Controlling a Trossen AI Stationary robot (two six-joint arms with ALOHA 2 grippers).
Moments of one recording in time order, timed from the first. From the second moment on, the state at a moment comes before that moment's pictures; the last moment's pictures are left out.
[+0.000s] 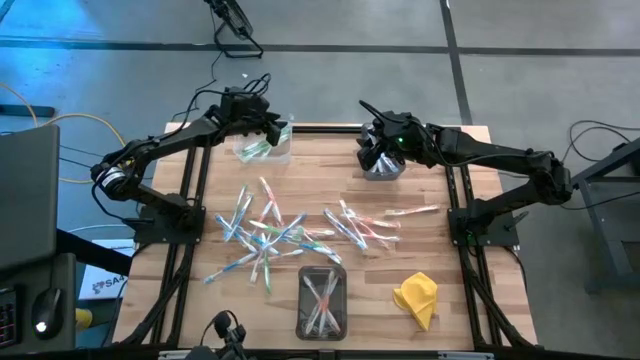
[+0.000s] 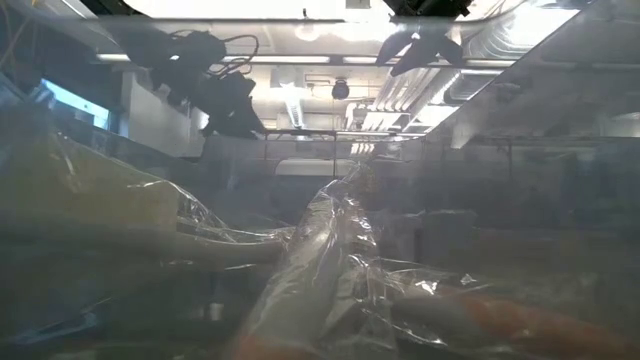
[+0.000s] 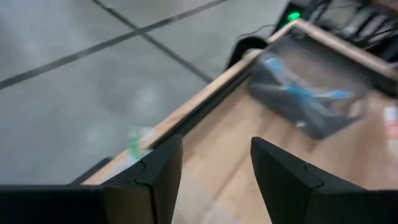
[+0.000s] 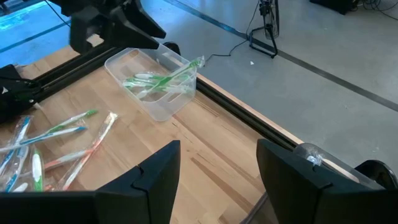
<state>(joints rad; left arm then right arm) 0.85 1.37 0.91 0.03 0.26 -0.08 -0.28 1.32 1.25 -0.52 0.37 0.37</state>
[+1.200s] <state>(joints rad) 0.65 1.25 0.91 0.13 0.18 -0.19 -0.28 1.32 1.25 -0.52 0.26 0.42</state>
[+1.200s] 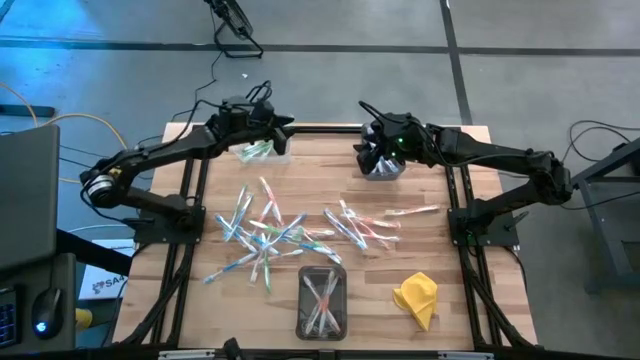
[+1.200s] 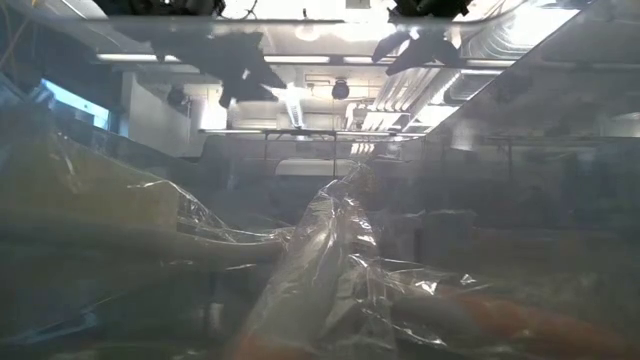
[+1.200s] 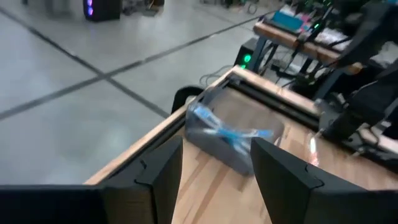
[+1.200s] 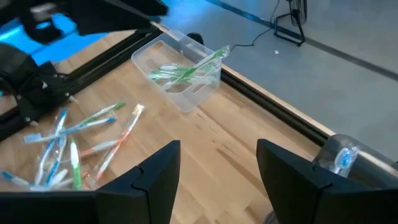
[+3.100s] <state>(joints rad) 0.61 1.13 0.91 0.05 0.27 -0.16 -0.20 1.32 1.25 -1.09 0.22 0.46</state>
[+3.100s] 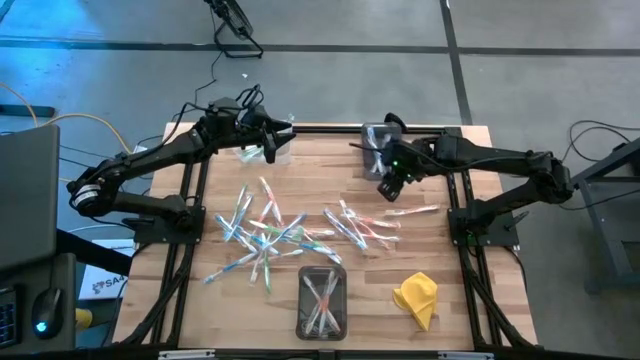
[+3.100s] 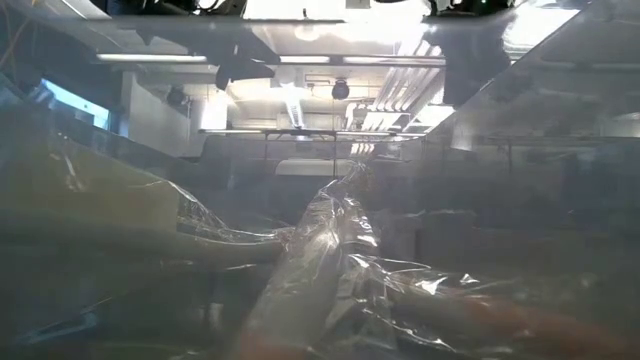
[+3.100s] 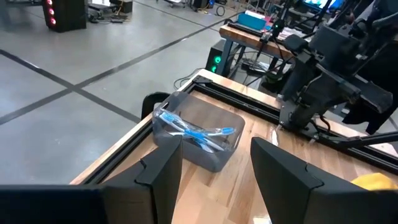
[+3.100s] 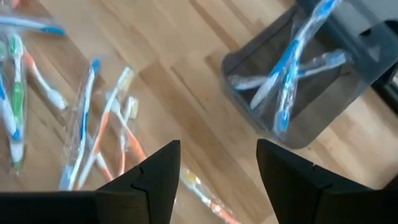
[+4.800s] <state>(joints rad) 0.61 1.13 0.91 0.05 0.27 -0.17 -0.19 1.59 0.73 -0.80 0.07 0.05</state>
